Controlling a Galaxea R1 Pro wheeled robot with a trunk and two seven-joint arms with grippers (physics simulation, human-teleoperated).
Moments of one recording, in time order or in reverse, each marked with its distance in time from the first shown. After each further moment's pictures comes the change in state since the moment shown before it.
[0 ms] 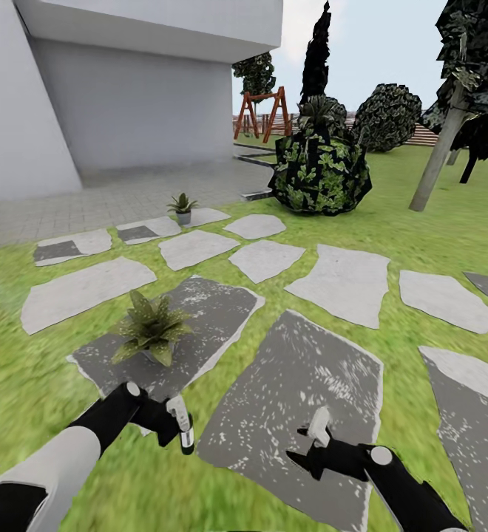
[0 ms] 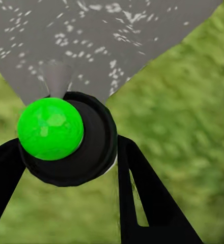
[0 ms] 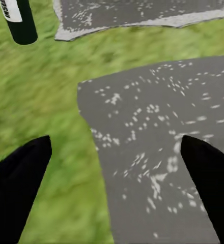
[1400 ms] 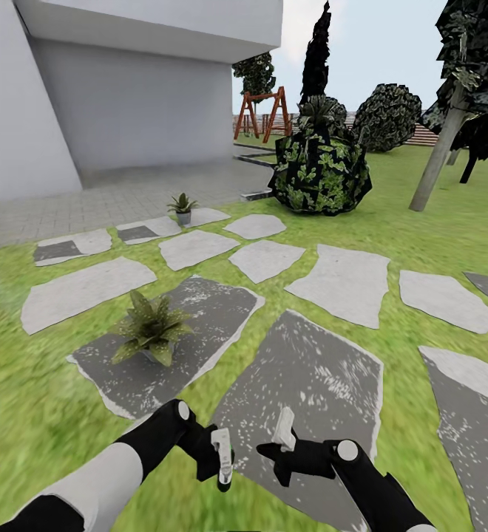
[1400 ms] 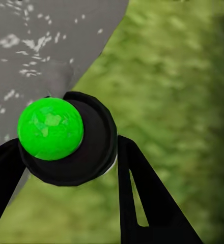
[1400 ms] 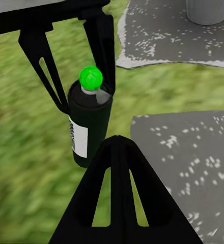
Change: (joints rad) left arm 0.054 -0.167 -0.279 -0.015 0.001 -0.007 0.001; right arm -0.002 0.108 0.071 -0.073 0.076 0.004 0.094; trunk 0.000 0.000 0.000
